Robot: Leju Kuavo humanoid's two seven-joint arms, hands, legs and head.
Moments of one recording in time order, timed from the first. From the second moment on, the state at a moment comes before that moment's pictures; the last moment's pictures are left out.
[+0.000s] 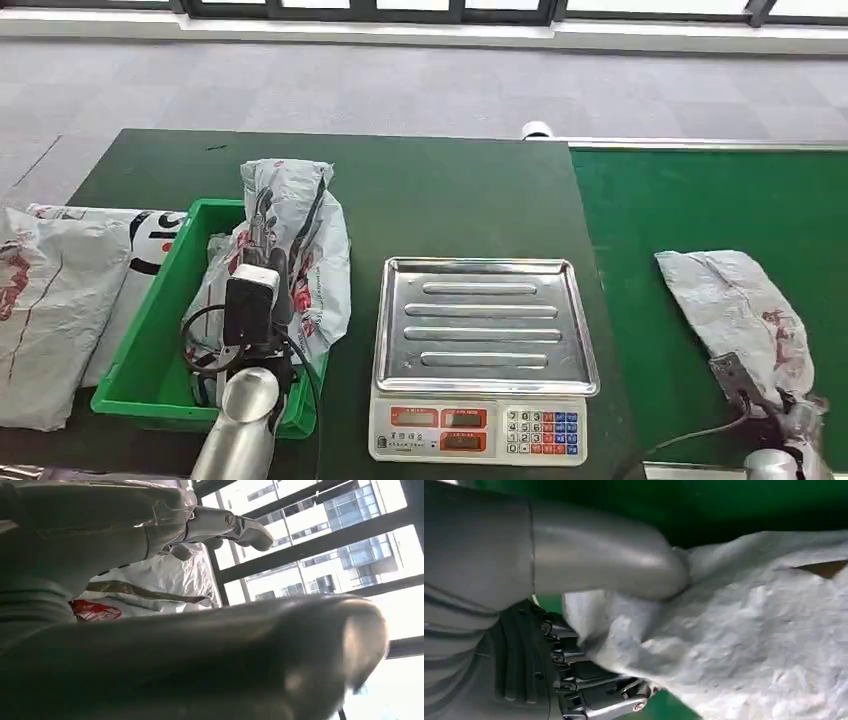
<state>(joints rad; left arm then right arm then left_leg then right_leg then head) -0.18 -0.23 -0.12 -1.42 -0.40 0.26 -0.40 -0.34 -0.18 -0.83 -0.51 1.37 -0.20 -0.06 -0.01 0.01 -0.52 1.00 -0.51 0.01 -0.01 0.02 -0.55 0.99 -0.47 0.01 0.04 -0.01</state>
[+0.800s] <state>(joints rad) -0.18 -0.23 -0.12 -1.41 -0.41 0.27 -0.40 -0.35 -0.15 -0.76 -0.53 1.33 -0.29 -0.06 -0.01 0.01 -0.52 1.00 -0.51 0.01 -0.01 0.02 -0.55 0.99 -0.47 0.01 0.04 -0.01</state>
